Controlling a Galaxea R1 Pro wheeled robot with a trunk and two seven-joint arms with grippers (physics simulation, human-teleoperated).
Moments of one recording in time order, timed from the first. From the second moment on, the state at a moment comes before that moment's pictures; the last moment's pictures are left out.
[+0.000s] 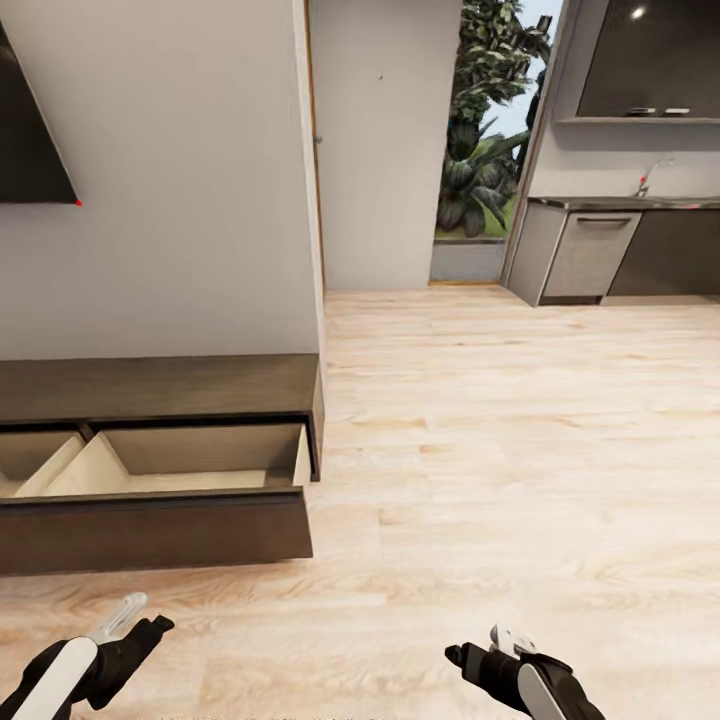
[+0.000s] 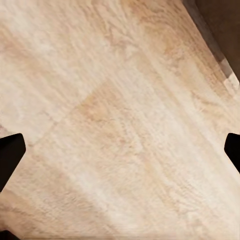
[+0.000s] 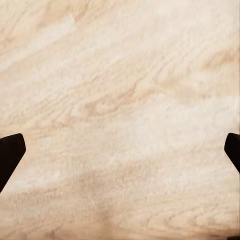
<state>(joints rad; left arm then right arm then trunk) -0.28 0.30 0.08 -0.88 1.14 0.53 0.40 -0.24 -0.08 0.12 -0.91 -0.63 0.58 -0.11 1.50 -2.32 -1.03</state>
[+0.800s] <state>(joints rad) -0.28 0.30 0.08 -0.88 1.14 0.53 0.40 -0.24 -0.08 0.12 -0.91 -0.63 0.58 -0.11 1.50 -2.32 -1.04</state>
